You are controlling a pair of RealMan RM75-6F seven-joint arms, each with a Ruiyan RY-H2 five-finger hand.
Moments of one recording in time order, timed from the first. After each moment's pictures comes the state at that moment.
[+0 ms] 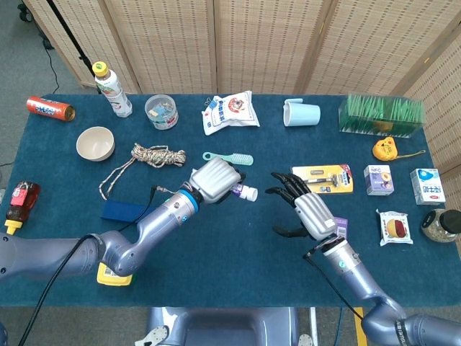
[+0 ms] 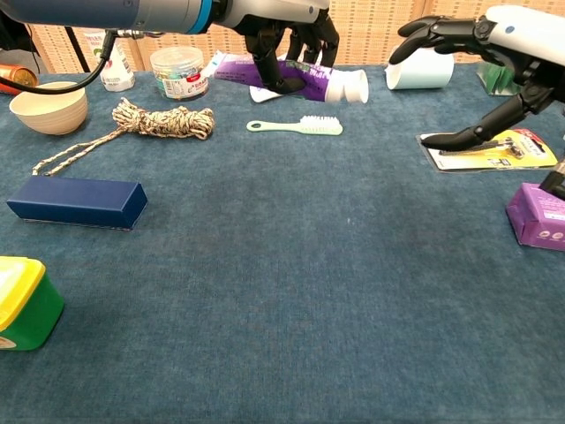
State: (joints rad) left arm -1.39 -1.36 -0.08 -1.63 0.75 0.81 0.49; right arm 0.56 -1.38 0.13 -1.59 -1.52 1.20 0.28
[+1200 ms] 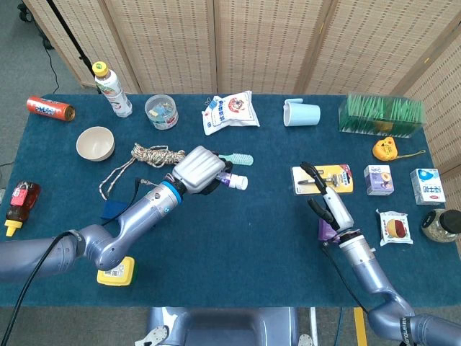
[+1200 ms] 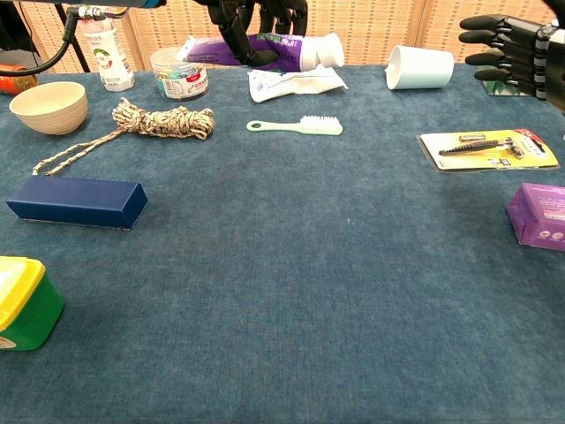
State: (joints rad) left arm -1.27 -1.29 -0.15 -1.62 0.87 0.76 0.36; right arm 0.51 -1.41 0.17 -1.46 -1.44 1.16 0.85
